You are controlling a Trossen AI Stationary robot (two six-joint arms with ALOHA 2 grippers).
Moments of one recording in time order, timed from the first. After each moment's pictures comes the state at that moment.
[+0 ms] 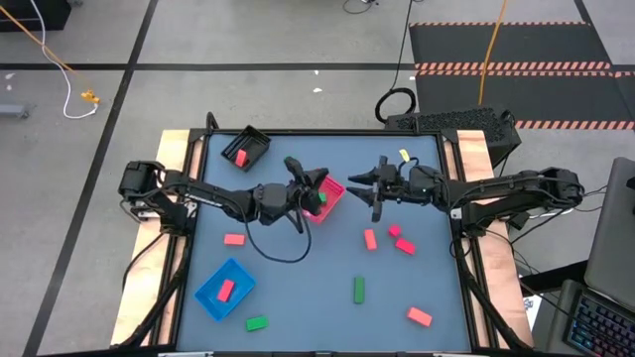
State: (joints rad) left arm -0.07 1.64 0.92 0.67 -0.73 0.94; right arm -0.12 1.15 0.50 0.58 0.05 0.17
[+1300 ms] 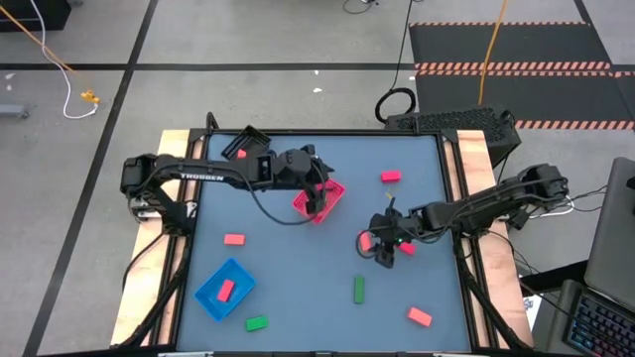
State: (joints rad) left arm 0.13 1.63 1.25 -0.16 -0.11 0.19; right arm 0.20 1.33 0.60 -0.25 0.03 0.59
